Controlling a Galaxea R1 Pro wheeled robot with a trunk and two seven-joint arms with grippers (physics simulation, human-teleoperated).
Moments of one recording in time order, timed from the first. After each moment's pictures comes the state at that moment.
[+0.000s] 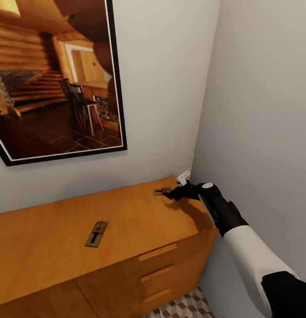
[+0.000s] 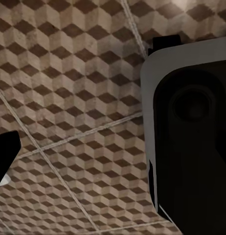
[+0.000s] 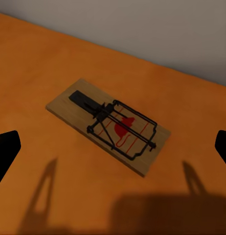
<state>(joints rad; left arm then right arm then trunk) -0.22 0.05 -0.45 0.08 0.32 -0.01 0.09 -0.94 0.00 0.20 -0.87 0.23 0.44 0.61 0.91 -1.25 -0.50</state>
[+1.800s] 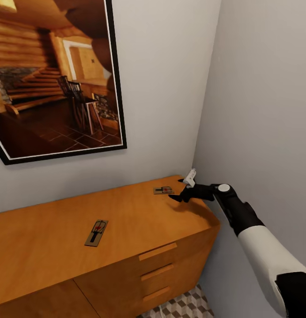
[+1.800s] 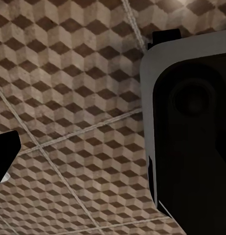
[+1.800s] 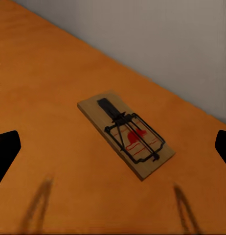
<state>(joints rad) -0.22 0.05 -0.45 0.08 0.32 -0.01 0.09 -0.94 -0.11 0.17 -0.85 0.23 0.12 0.89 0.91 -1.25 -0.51</state>
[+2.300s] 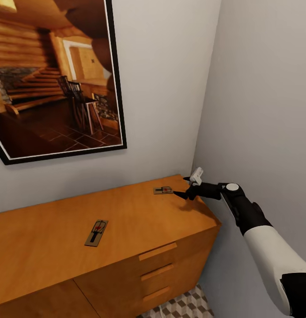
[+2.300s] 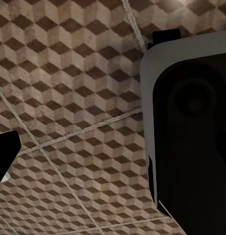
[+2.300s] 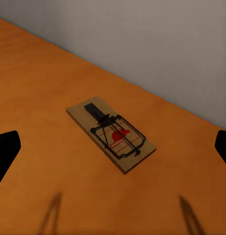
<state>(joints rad) -0.22 0.05 -0.45 0.08 0.32 -0.01 0.09 -0.94 -0.14 0.11 -0.85 0.18 0.12 0.94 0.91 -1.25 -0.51</state>
